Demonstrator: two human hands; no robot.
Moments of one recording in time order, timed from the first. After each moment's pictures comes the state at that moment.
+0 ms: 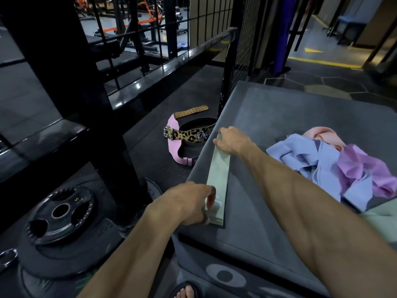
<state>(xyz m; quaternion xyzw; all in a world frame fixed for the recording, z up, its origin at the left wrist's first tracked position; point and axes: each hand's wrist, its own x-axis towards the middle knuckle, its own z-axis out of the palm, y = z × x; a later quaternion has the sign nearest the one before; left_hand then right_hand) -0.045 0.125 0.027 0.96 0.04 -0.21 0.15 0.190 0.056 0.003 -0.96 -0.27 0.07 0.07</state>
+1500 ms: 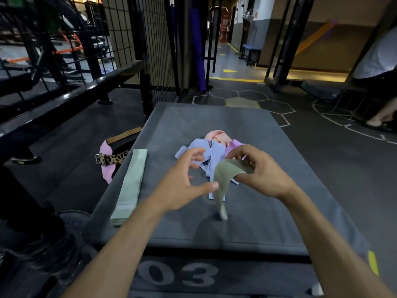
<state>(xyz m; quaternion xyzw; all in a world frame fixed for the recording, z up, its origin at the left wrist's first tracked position) -0.023 -0.058 0.082 0.85 -0.11 0.05 0.52 0.029 -0.293 0.110 -0.88 -0.25 -0.03 0.41</state>
